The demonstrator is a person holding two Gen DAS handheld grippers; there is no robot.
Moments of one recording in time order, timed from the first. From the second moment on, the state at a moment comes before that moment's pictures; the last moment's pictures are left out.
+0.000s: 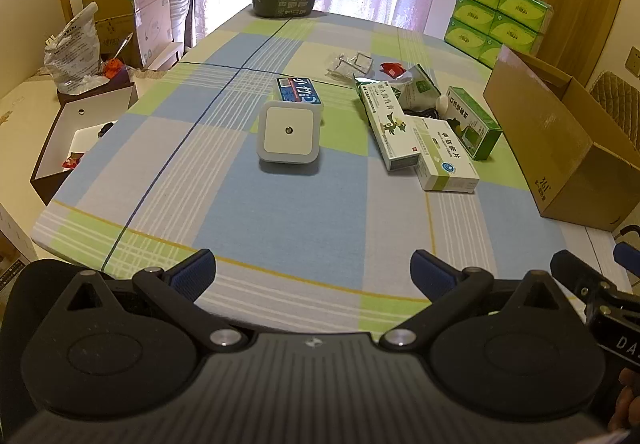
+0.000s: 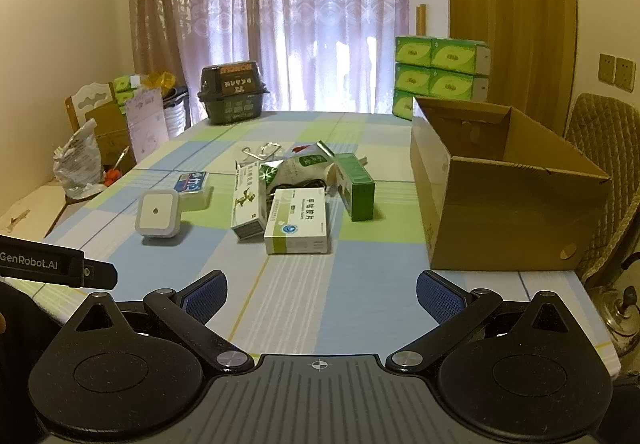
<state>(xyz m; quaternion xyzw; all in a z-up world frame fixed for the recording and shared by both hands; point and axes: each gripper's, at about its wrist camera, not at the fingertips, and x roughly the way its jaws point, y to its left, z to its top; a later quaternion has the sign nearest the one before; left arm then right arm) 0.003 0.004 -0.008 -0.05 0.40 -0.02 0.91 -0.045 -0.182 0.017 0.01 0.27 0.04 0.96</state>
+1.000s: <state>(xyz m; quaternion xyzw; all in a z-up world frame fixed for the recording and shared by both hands) 0.027 0.011 0.000 -0.03 0.39 -0.05 0.92 -0.007 -0.191 0.011 0.01 0.30 0.05 0.95</state>
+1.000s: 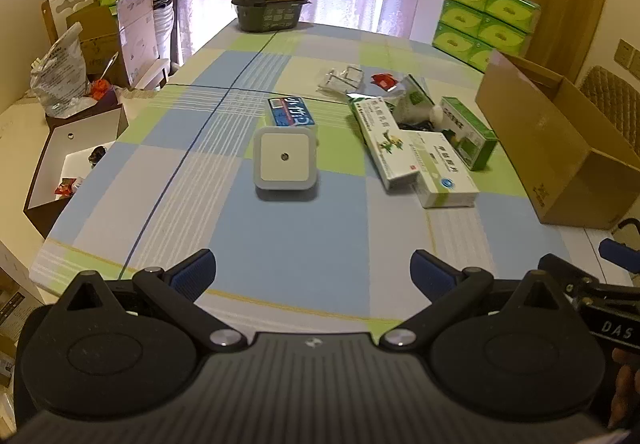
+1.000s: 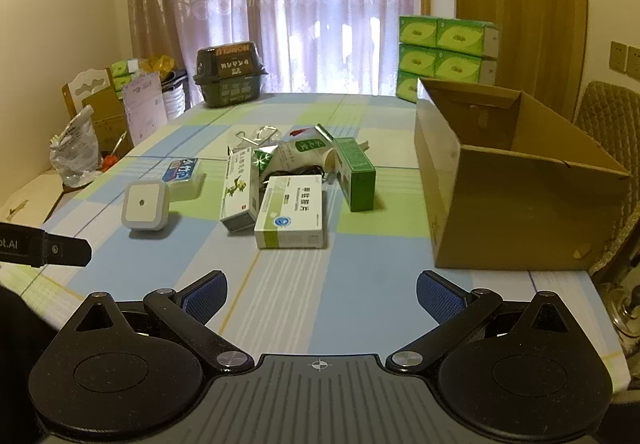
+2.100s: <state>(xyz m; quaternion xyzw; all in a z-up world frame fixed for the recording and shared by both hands) 0.162 0.024 -0.049 0.01 0.39 -0.04 0.92 0.154 -0.161 -0.054 -0.02 0.36 0.09 0.93</state>
